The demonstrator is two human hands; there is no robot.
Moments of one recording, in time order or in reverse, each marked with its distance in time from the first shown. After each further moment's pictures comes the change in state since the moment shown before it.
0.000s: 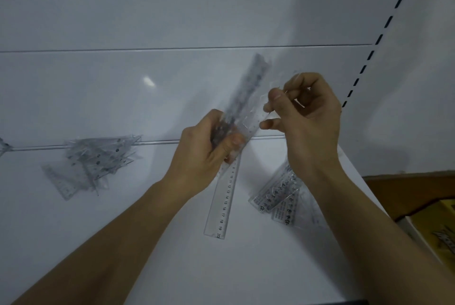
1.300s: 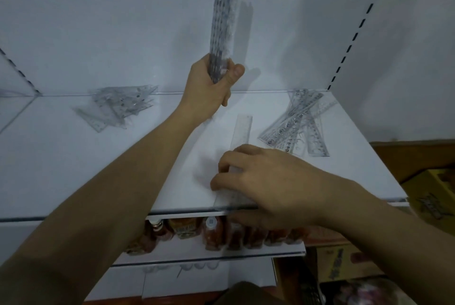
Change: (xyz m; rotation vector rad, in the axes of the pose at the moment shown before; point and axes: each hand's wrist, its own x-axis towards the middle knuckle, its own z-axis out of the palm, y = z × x) left_hand -0.005 0.015 -0.009 -0.213 0.107 -0.109; right_hand -0.132 -0.032 -0.010 -1.245 -1.388 -0.484
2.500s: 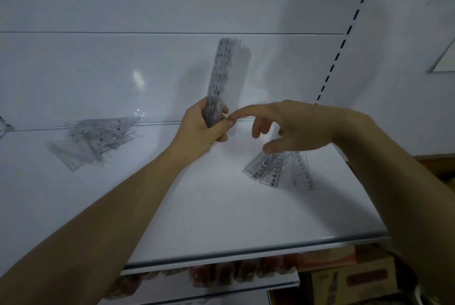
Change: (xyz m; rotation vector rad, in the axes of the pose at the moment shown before) left_hand 0.001 -0.021 0.011 0.015 -0.110 -0.078; right_hand 0.002 0.138 -0.063 0.313 -0.152 0.364
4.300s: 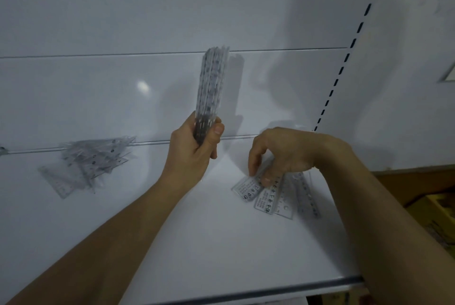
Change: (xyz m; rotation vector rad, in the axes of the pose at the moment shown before) left_hand 0.001 -0.001 0.003 0.093 0.177 0.185; right_hand 0.035 0.029 0.018 0.117 -0.038 0.080
